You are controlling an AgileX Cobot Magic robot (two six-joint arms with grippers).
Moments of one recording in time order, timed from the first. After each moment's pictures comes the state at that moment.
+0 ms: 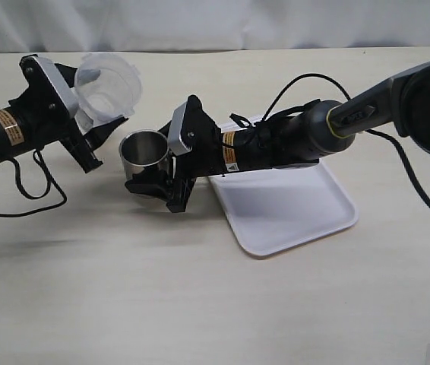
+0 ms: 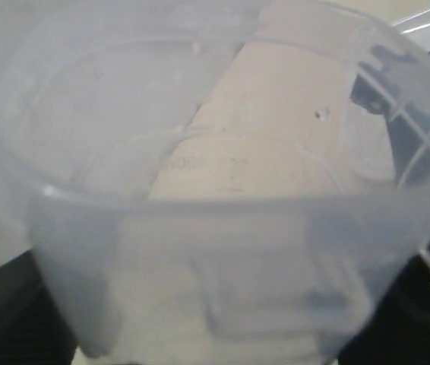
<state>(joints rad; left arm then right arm) -0.10 1.97 -0.71 0.72 -1.00 0.39 0.46 2.34 -1.30 -1.23 -0.93 0.54</state>
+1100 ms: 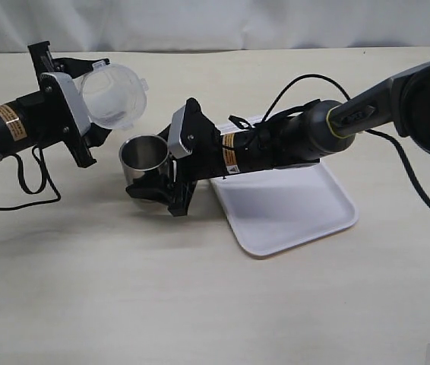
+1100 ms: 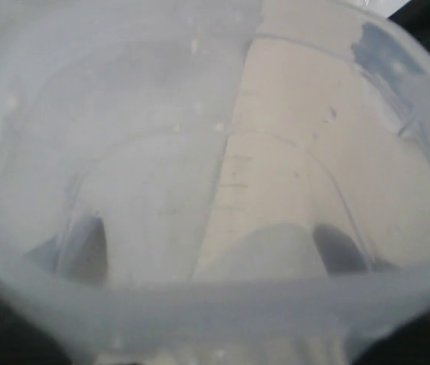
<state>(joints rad) -0.11 1.97 -0.73 0.71 -1.03 0.79 0.46 2.34 -1.30 -1.27 -0.93 0.56</state>
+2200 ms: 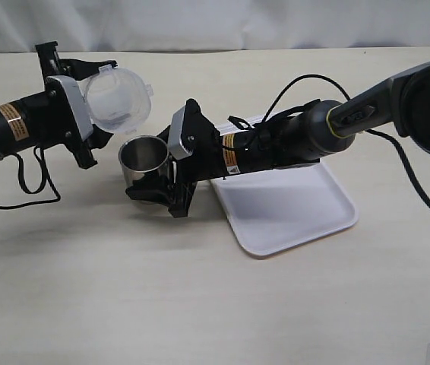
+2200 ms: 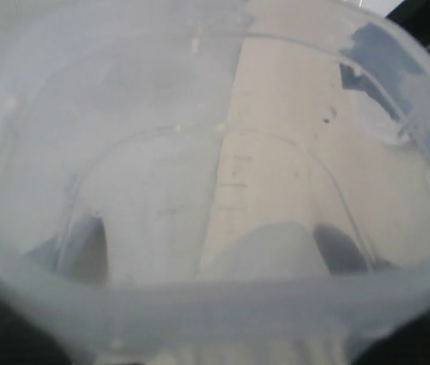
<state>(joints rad) -0.11 1.97 -0.74 0.77 -1.03 0.81 0.46 2.34 -1.30 -1.28 -0.93 0.57</state>
